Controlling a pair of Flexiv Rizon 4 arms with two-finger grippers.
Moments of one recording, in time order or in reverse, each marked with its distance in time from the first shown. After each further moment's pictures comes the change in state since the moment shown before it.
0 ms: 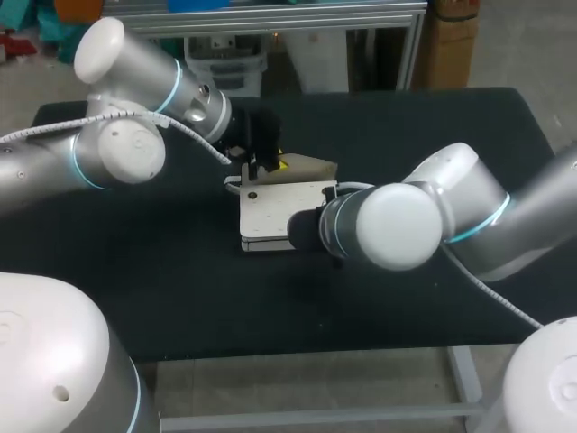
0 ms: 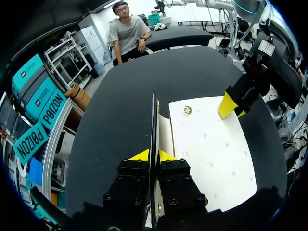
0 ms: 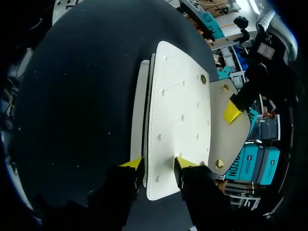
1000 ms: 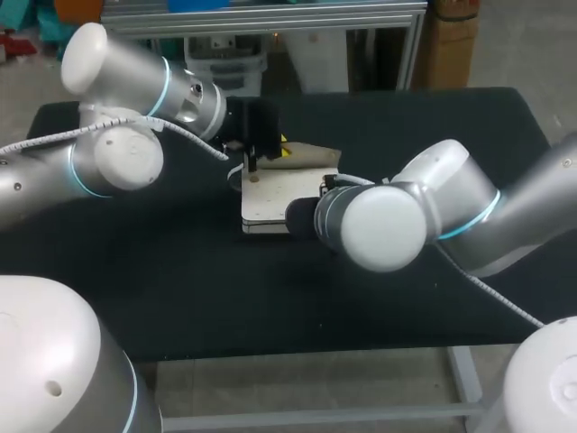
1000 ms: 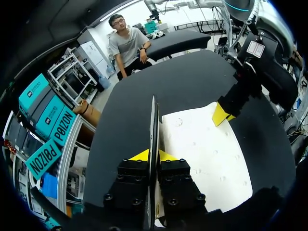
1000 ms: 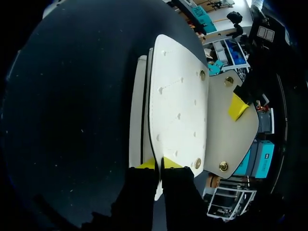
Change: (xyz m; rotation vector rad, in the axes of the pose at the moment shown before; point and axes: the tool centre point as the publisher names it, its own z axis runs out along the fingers) left arm -0.013 -0.024 -0.018 0.073 -0.087 0.107; right arm -0.027 -0.007 0.008 0.051 -0.071 0.031
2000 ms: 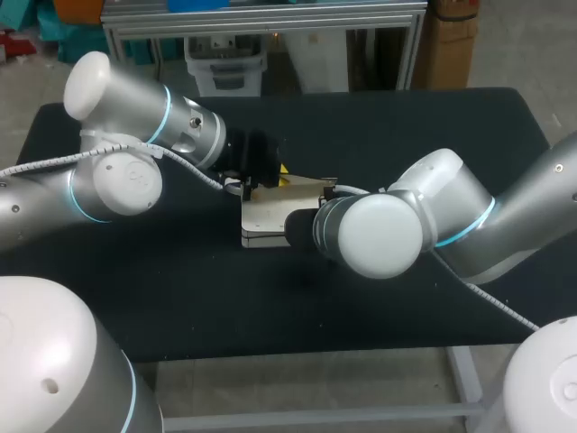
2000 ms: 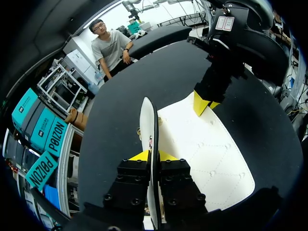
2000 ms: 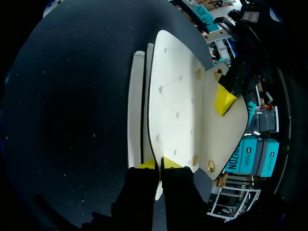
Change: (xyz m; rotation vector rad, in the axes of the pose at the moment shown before) left arm 0.050 0.019 0.016 -0.006 0.058 0.138; right arm 0.025 0.002 0.008 -0.001 0.038 0.016
